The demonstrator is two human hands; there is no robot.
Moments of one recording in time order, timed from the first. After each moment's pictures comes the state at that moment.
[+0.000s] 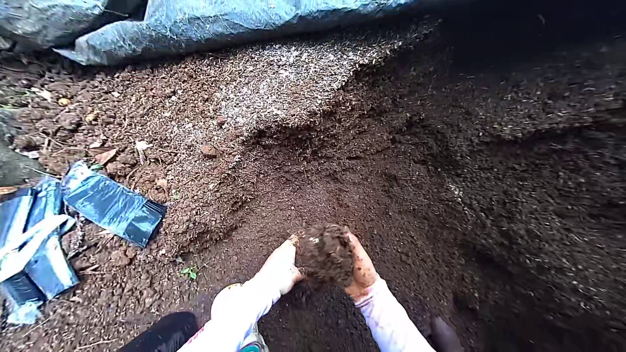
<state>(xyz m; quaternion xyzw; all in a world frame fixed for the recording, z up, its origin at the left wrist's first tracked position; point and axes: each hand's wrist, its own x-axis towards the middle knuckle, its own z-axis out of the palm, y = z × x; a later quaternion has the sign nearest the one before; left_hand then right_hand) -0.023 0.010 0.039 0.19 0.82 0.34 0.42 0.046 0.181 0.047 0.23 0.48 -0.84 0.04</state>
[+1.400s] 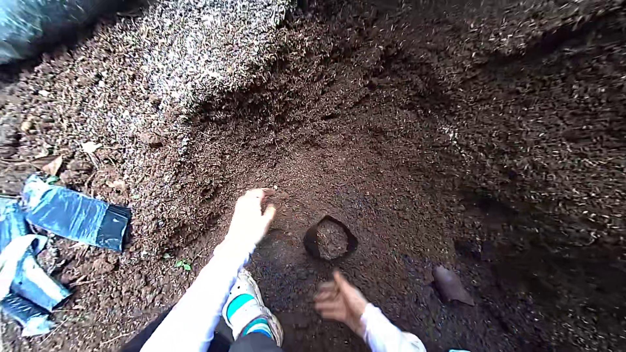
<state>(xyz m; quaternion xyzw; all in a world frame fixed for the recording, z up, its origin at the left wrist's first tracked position) -0.072 0.015 -0.004 0.18 0.89 0.36 0.21 0.179 0.199 -0.051 0.48 0.46 -0.69 0.29</state>
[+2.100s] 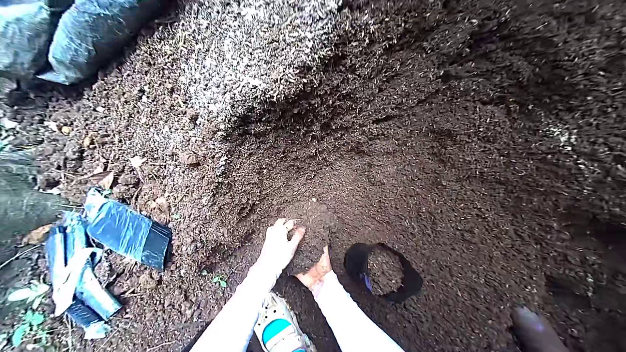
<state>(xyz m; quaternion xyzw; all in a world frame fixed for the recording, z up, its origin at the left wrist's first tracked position) -0.087 -0.015 -0.083 0.14 0.87 0.36 0.30 0.002 0.079 -0.128 0.43 0.09 -0.90 0.05</state>
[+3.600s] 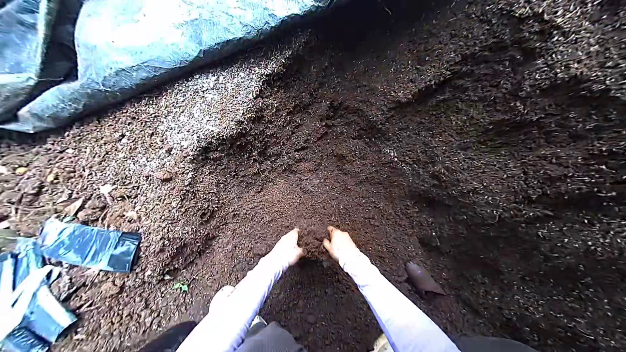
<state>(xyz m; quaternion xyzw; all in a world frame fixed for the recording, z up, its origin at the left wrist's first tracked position) 0.006 0.090 0.013 0.26 0.81 0.31 0.42 0.086 0.248 0.046 0.31 0.87 -0.25 0.29</state>
